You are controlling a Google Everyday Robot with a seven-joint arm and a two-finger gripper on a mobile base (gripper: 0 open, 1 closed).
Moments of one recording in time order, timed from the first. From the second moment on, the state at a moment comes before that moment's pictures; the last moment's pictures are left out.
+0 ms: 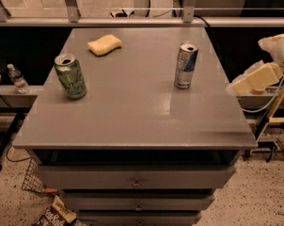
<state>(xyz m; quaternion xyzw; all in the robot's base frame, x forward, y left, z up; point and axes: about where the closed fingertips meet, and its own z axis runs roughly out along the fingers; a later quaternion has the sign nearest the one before) 0.542 -0.252 0.944 -0.42 0.81 0.06 0.40</state>
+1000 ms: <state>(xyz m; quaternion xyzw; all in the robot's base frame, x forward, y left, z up) 0.602 -0.171 0.934 -0.44 0.78 0.14 0.42</state>
